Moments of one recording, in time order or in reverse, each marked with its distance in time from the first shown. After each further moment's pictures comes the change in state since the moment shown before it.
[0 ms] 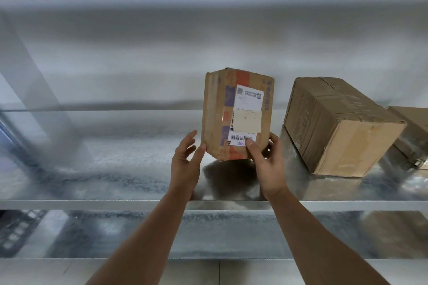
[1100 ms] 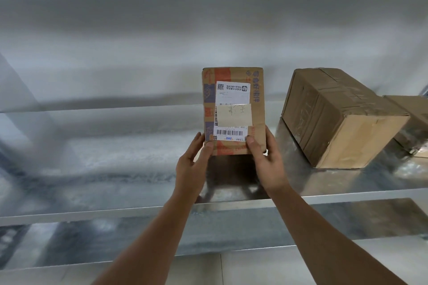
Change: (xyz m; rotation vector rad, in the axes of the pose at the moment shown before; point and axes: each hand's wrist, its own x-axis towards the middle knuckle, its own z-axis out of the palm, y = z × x) left_hand 0.001 0.004 0.003 -0.004 -0.193 -0.091; right_hand 0.000 0.002 0.009 -0.154 0.014 0.010
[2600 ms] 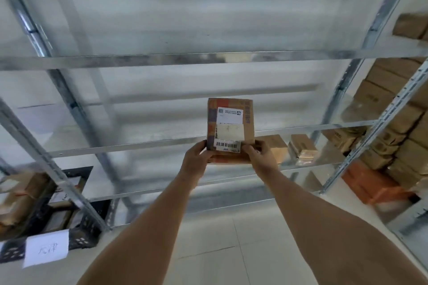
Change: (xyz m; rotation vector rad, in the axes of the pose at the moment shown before) left_hand -0.358 0.627 -0.247 0.018 -0.264 -0.186; right_hand -0.384 -0.658 0.085 -0.256 0.107 0.237
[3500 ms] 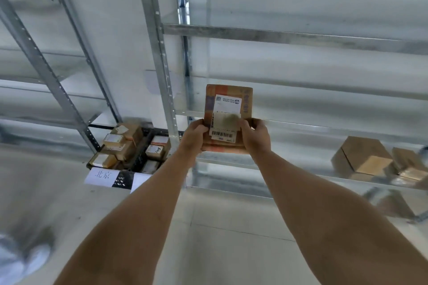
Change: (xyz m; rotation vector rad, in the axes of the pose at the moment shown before) left_hand -0.144 -0.003 -0.360 -0.122 0.336 -0.049; right_hand -0.160 -0.094 0.363 0.018 -0.231 -0.062
